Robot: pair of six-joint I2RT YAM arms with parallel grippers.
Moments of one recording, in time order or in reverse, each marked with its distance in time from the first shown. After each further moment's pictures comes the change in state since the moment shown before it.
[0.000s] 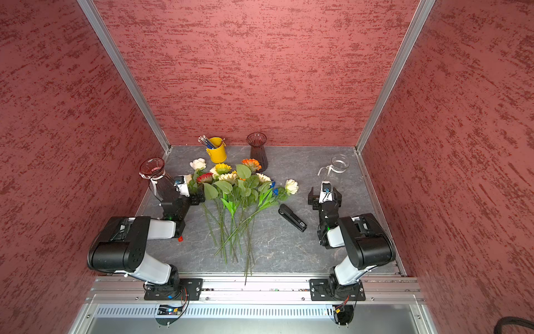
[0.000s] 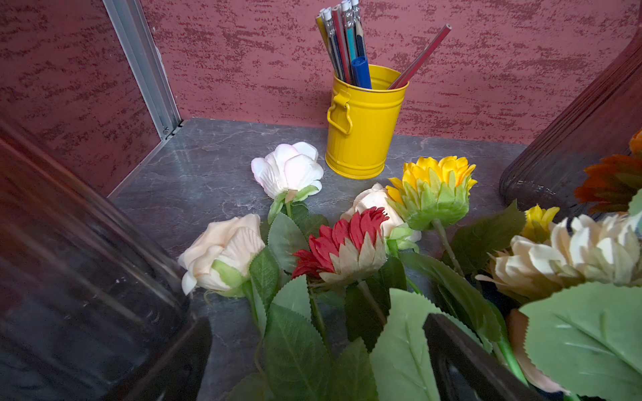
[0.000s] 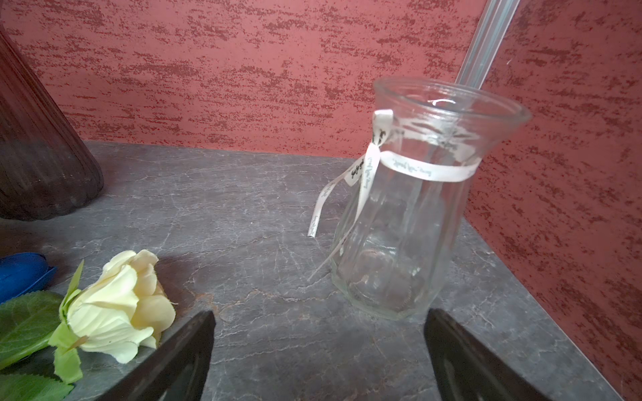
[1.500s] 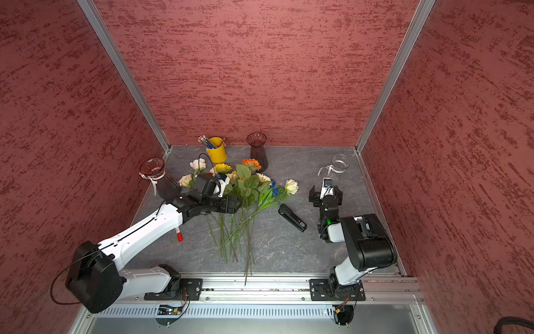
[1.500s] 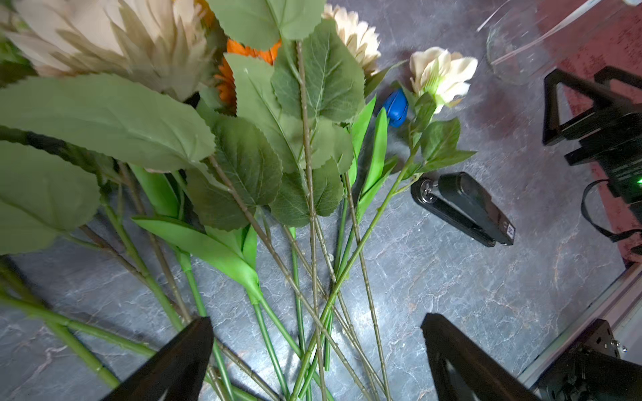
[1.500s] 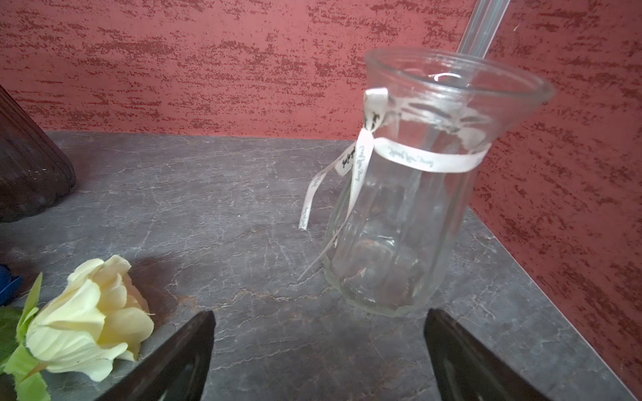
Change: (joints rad) left arm -0.537 -0.232 0.551 -1.405 0.164 -0.298; right arm -0.031 -0.018 0.082 -0.180 -0.002 0.039
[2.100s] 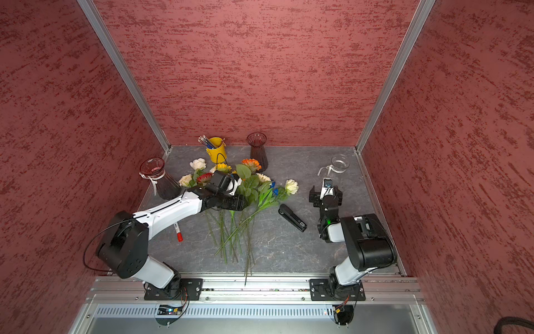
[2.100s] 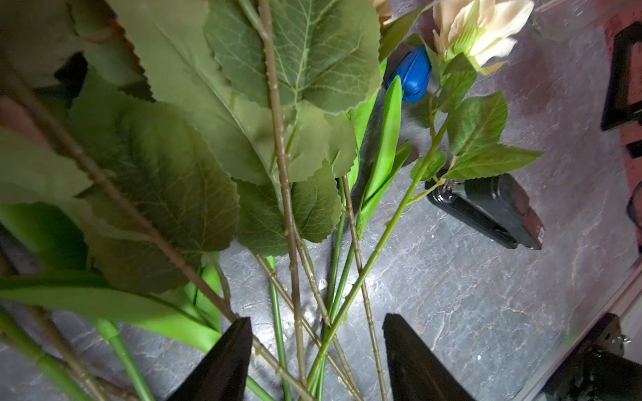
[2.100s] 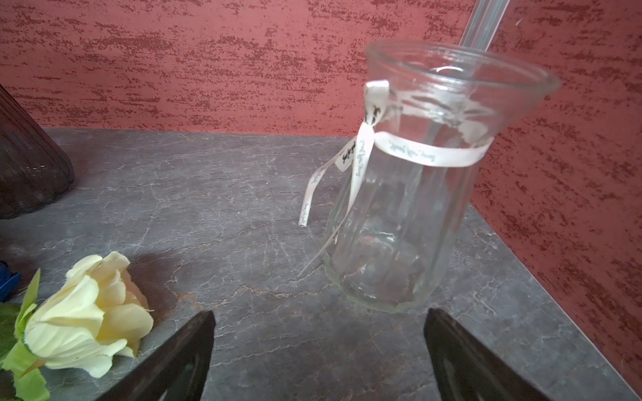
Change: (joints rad) left arm -0.015 0.262 0.100 0.053 0.056 0.012; right arm 0.000 0.000 0.000 -0.010 0.000 0.003
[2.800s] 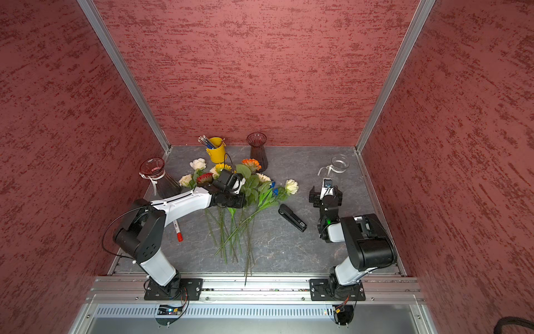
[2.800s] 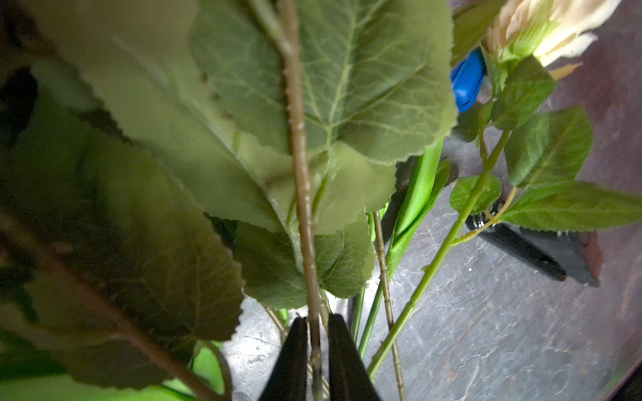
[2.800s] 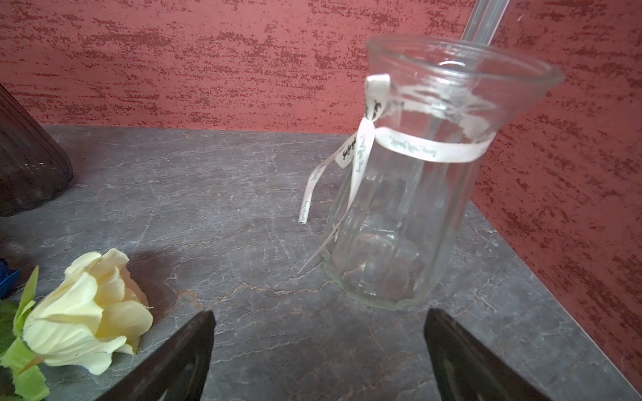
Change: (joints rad) left arm -0.001 0.139 0.078 0.026 -0.034 -0.001; right arm 0.000 0.000 0.000 -0.008 0.000 0.003
